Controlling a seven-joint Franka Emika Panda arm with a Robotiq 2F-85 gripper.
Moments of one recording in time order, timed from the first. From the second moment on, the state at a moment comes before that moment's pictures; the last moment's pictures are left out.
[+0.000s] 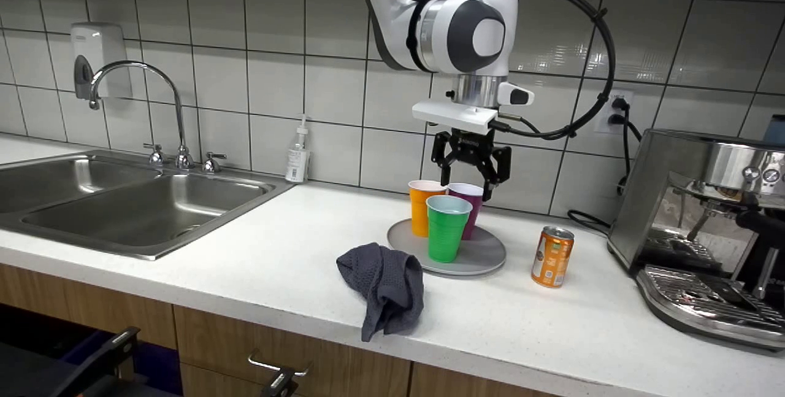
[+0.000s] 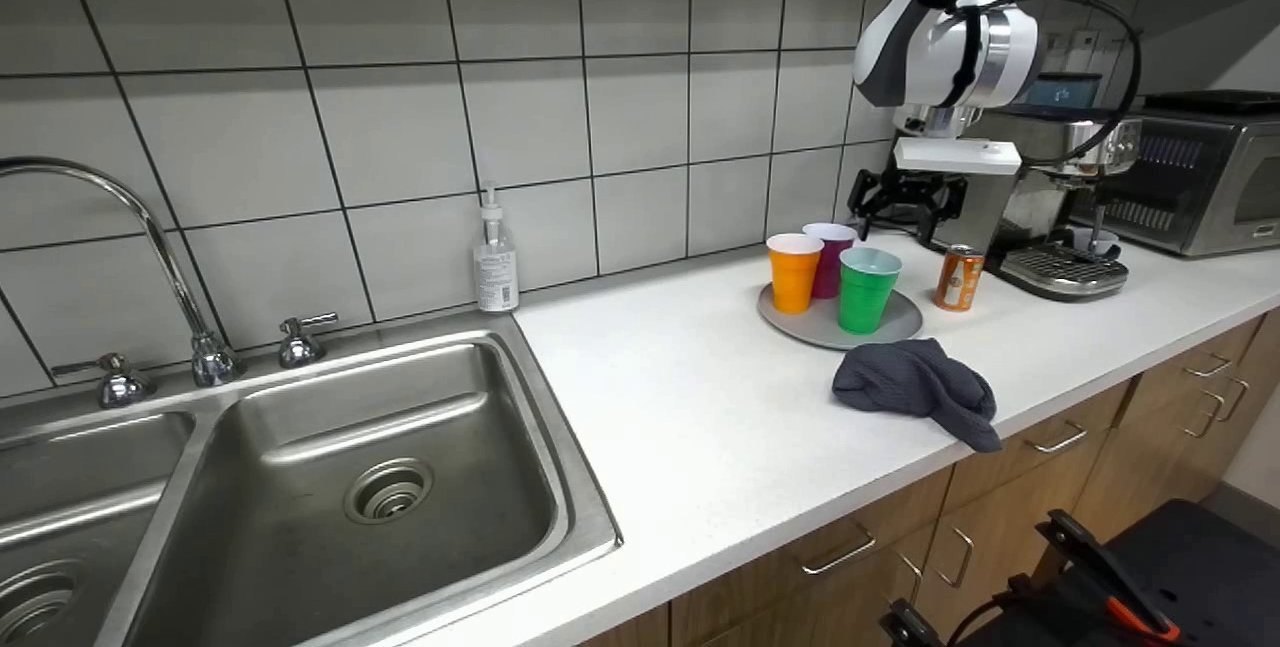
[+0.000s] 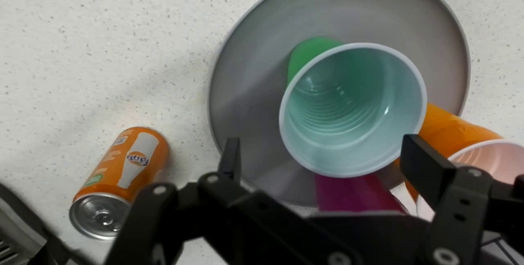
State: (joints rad) arm -0.29 0.39 -0.19 -1.99 0.16 2.51 -0.10
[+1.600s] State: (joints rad) arm -0.12 0.03 -0.15 -2.44 -0.02 2.60 -0.10
